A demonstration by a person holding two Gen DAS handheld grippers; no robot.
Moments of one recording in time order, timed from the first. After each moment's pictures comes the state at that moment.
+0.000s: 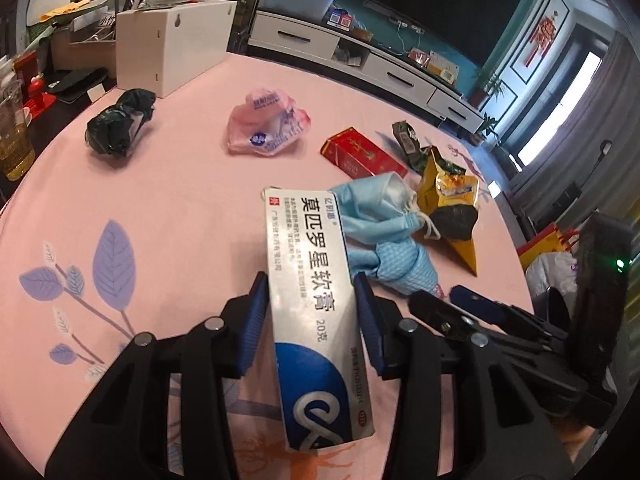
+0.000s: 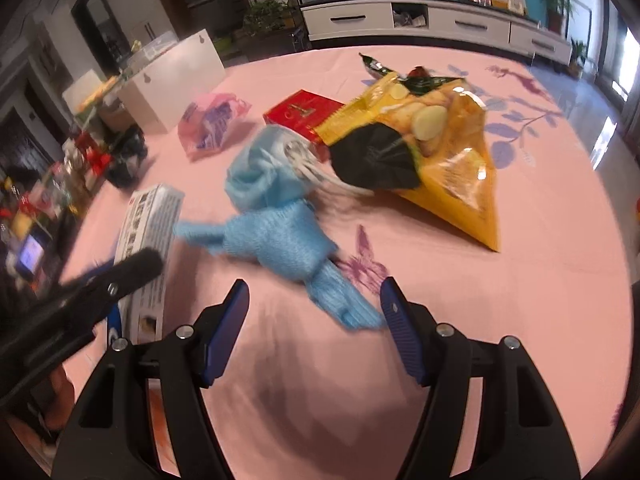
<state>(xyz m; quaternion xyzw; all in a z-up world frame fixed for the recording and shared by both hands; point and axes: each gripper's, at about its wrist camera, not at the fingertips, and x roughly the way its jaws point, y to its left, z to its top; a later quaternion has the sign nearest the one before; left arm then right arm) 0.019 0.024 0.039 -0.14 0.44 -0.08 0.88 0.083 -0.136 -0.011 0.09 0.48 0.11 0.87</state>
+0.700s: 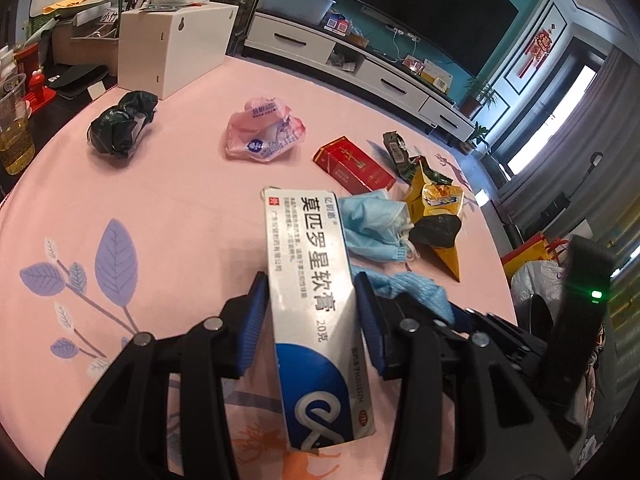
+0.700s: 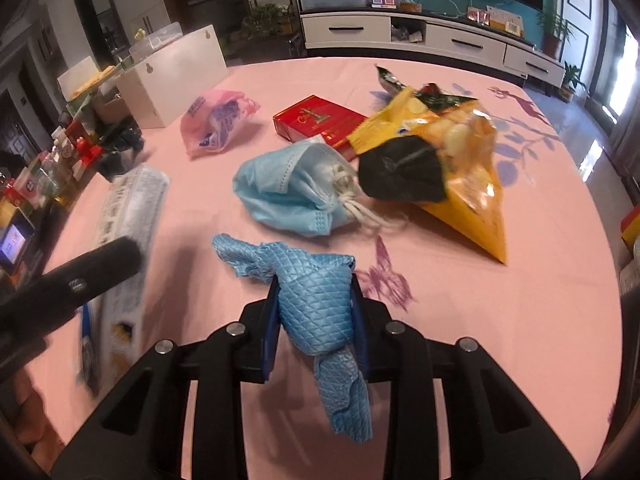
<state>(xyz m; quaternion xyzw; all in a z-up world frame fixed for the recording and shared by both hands) 0.014 0.028 0.048 -0.17 0.43 -0.09 0.88 0.073 -0.115 -0.005 0.04 0.46 0.09 0.88</state>
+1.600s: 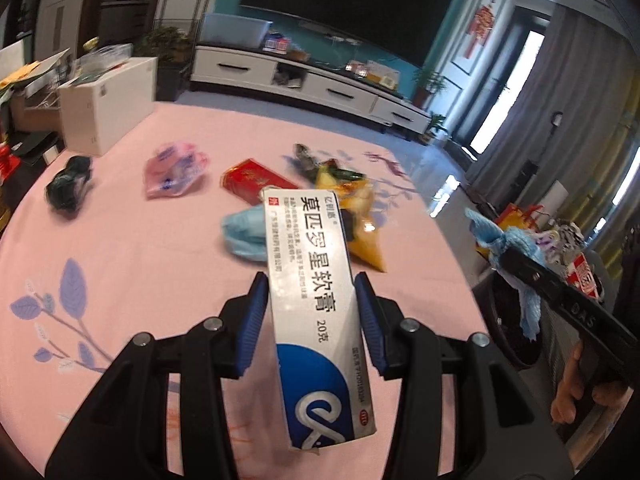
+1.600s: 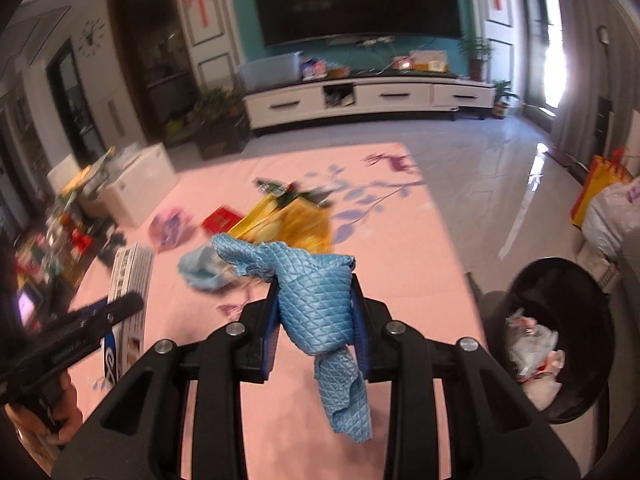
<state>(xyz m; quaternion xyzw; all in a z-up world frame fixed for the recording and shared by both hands) -0.020 -0.052 0.096 -0.10 0.38 -0.17 0.90 -0.019 -0.251 0.093 0.10 0.34 -0.01 0.93</state>
